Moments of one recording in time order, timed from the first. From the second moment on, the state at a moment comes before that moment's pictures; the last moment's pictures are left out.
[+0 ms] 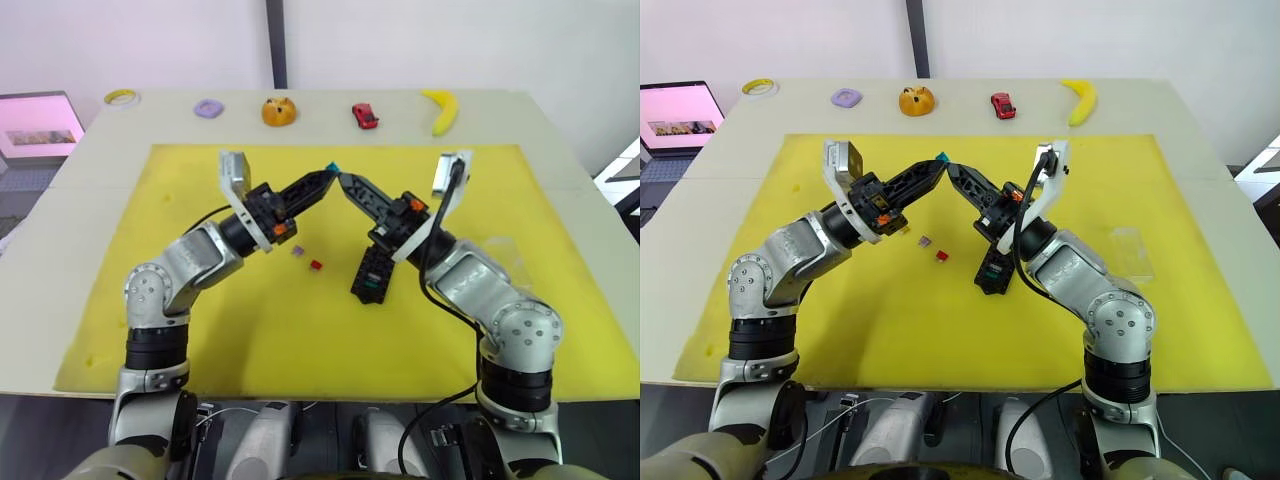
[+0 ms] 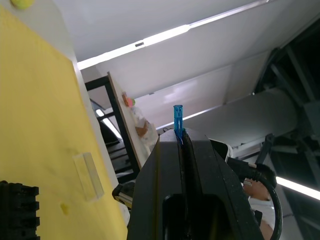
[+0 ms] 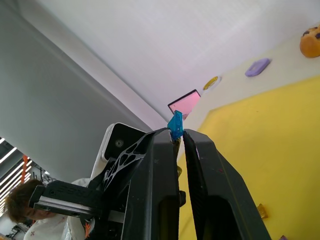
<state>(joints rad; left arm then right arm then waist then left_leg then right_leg) -0.55 0.26 0.15 -0.09 -1.95 0.93 0.18 -0.43 -0.21 -0.10 -0.46 1.39 0.77 -0.11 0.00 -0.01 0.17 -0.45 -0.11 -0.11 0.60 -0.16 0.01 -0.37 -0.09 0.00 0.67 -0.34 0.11</state>
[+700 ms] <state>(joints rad) -0.55 0.27 0.13 -0.10 -1.97 0.92 0.18 -0.43 -0.25 -0.10 -0.46 1.39 0.77 -0.06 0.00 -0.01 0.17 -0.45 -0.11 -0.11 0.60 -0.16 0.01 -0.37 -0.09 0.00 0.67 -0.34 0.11</state>
